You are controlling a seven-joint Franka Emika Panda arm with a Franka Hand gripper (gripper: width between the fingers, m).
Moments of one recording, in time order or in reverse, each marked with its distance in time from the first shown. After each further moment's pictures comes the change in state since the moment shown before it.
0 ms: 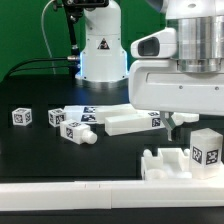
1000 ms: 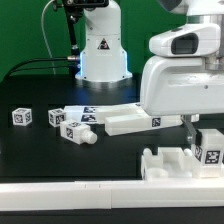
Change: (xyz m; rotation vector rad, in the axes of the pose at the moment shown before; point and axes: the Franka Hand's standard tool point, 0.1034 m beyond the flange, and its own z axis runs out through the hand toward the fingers) arm -0.004 -0.014 0.001 -0.061 0.061 -0.454
